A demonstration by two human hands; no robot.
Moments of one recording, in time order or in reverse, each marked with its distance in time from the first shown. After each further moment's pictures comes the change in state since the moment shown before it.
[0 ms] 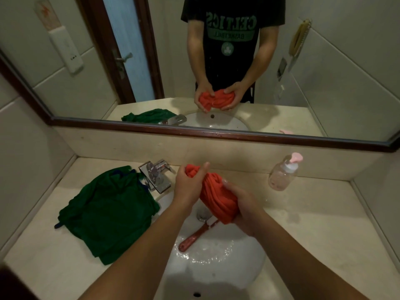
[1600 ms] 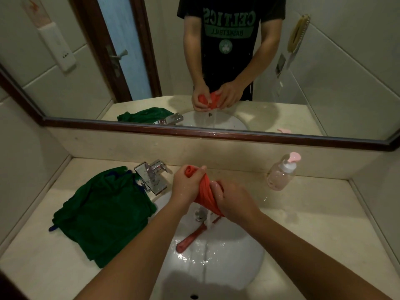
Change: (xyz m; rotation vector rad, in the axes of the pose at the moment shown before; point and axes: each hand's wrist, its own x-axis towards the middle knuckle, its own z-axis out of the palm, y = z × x) left_hand 0.014 -0.007 0.006 0.114 -0.002 0.045; right_hand 0.032 0.001 -0.011 -1.382 0.230 -0.557
